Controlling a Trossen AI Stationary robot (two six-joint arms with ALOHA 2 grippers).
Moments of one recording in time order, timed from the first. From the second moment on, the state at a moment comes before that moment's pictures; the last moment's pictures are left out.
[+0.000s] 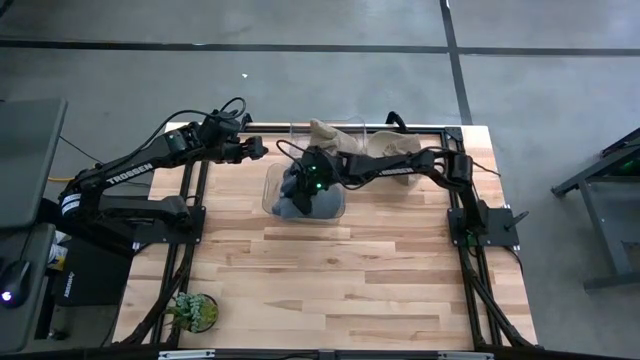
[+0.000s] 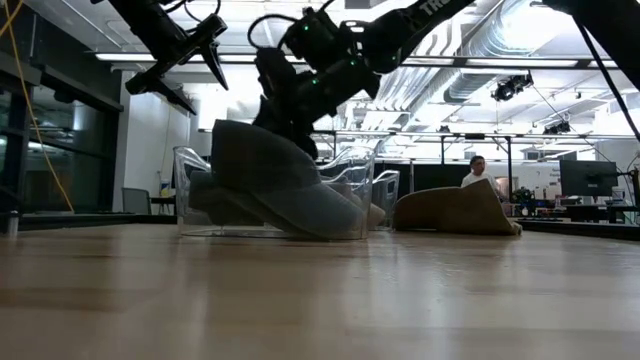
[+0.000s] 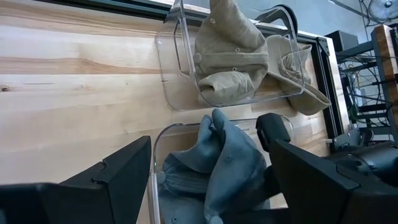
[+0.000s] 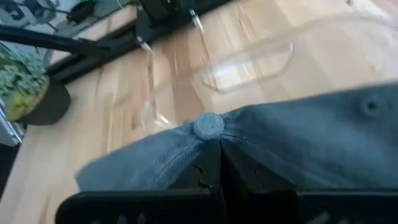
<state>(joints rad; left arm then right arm) 0.53 0.99 0.98 -0.71 -0.05 -0.97 -0.20 2.08 1.52 -0.04 -0.30 0.31</state>
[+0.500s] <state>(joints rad) 0.53 0.99 0.98 -0.71 -0.03 -0.98 -0.20 2.07 1.68 -0.19 -0.34 0.26</state>
